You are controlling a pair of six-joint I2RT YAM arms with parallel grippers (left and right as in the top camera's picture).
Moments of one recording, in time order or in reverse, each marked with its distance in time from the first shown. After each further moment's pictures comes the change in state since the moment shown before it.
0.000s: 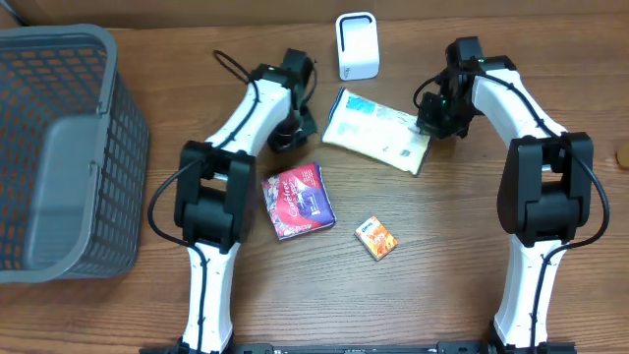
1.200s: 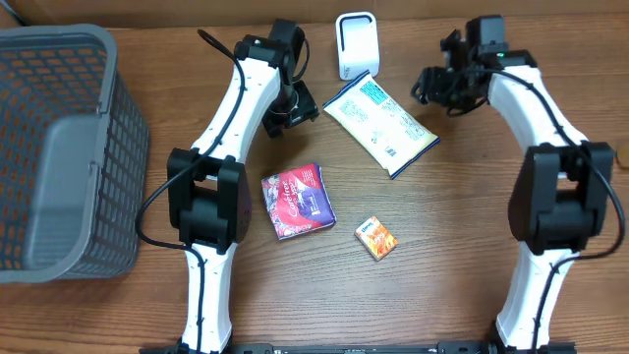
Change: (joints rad) left arm 0.008 -0.011 0.227 -0.180 0.093 -0.004; right arm -0.036 -0.069 -0.010 0.258 -0.120 -0.210
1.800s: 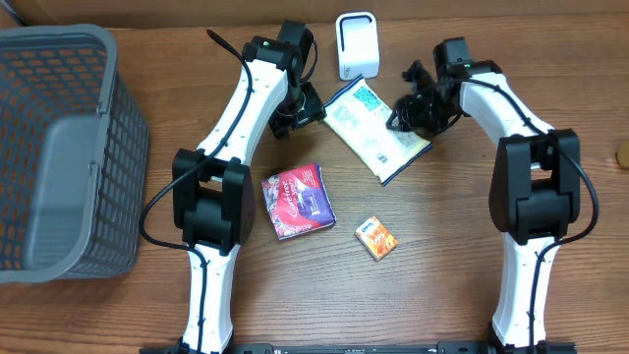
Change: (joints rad) left arm -0.022 0.000 0.000 0.003 0.002 0.000; right arm 0.078 0.097 0.003 -0.113 -0.116 -0.156
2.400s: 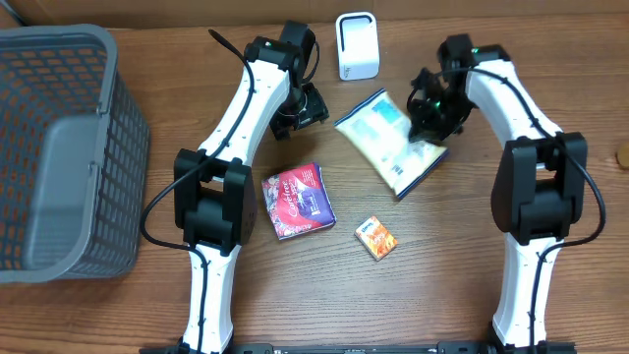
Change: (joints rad) left arm -0.011 0.000 0.000 0.000 0.000 0.008; right arm -0.016 -0.011 0.136 -0.361 0.136 0.028
